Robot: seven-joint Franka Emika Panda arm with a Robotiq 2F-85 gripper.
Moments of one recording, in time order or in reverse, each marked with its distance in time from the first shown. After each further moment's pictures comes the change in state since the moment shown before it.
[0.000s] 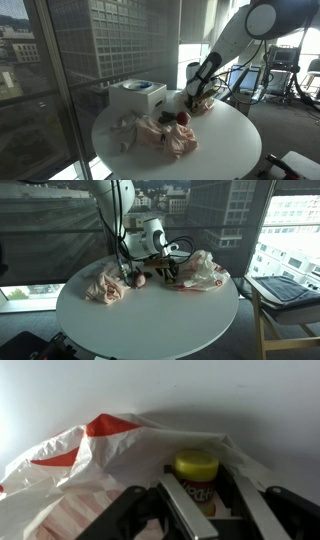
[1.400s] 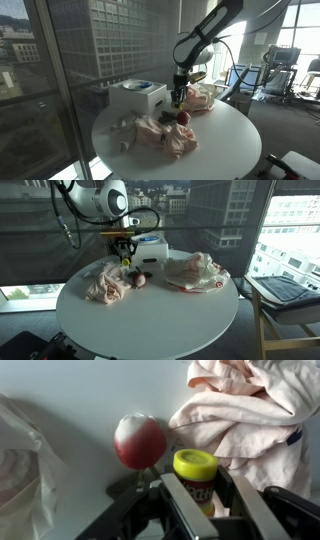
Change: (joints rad) arm -0.018 -0.450 0.332 -0.282 0.171 -0.306 -0.409
